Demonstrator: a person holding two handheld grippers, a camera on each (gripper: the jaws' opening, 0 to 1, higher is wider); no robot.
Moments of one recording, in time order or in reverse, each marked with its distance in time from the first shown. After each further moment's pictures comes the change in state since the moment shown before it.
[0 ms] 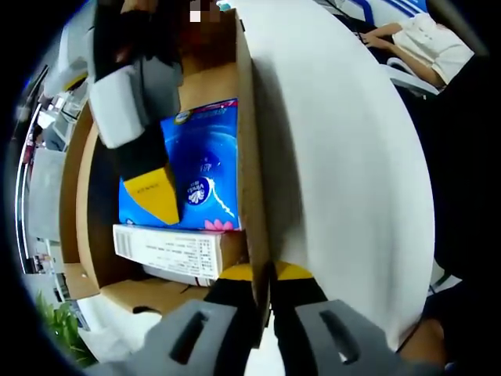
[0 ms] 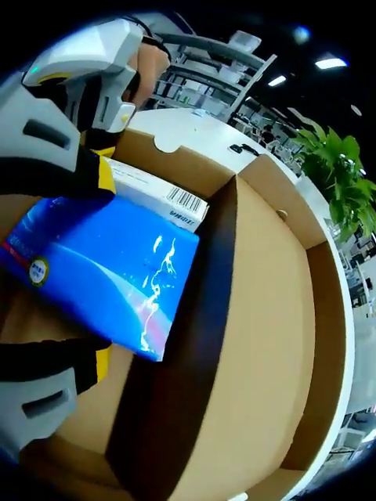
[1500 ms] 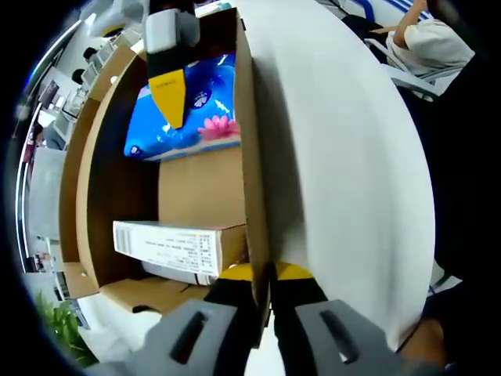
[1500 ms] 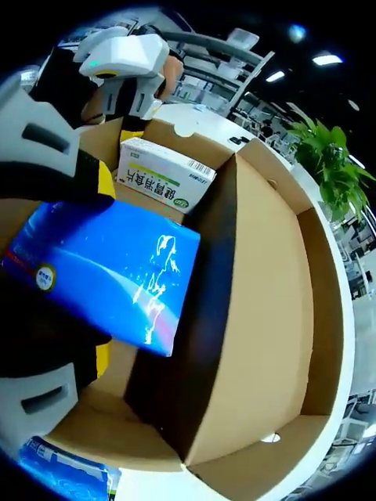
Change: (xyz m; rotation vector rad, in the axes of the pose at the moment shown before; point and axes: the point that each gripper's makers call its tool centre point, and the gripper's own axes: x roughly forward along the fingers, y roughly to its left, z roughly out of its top) left arm -0.002 -0.001 -0.001 -0.008 0.004 0.004; right arm -0.041 -0.058 -0.016 -0.003 0.018 -0.032
